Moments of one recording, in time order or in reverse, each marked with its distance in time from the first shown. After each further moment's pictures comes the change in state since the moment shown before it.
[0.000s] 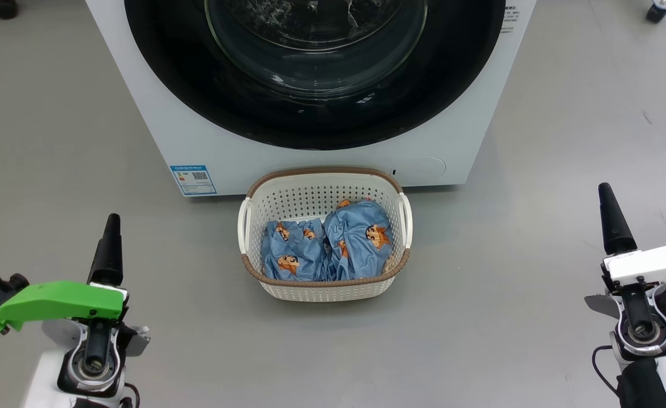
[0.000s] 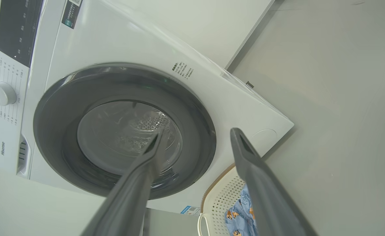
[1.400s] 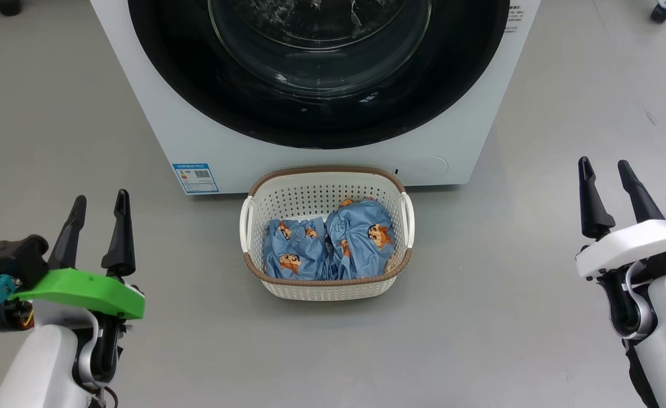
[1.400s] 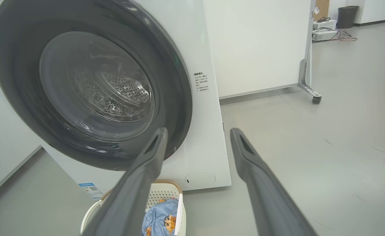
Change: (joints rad) left arm -0.027 0.118 -0.107 -0.049 0.662 -0.001 -0.153; right arm -0.099 -0.138 0.190 0.051 -0.612 -0.021 -0.158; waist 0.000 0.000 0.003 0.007
